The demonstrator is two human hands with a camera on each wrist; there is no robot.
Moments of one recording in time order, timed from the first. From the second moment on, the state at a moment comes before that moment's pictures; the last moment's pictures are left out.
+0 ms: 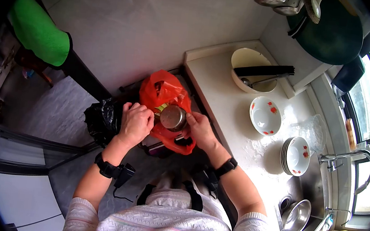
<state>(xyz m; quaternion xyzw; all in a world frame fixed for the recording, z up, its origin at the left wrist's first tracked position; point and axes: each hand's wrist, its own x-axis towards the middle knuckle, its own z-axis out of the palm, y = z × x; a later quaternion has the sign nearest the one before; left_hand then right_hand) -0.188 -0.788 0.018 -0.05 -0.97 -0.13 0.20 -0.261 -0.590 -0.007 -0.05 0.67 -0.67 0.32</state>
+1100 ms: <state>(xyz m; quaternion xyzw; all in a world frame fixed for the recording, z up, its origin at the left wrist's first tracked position) -0.193 -0.768 0.026 -0.09 -0.97 -0.19 0.16 -0.247 -0.597 -0.003 -0.09 0.70 -0.63 0.33</state>
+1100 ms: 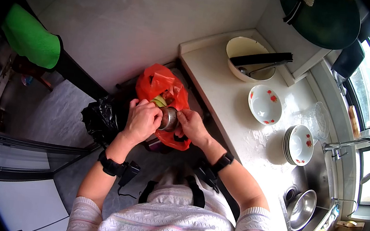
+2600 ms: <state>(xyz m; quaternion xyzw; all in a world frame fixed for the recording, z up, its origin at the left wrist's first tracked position) -0.194 -0.779 0.018 -0.08 -0.97 -0.16 0.15 -0.252 -0.596 -0.014 -0.08 0.73 -0.62 0.30</state>
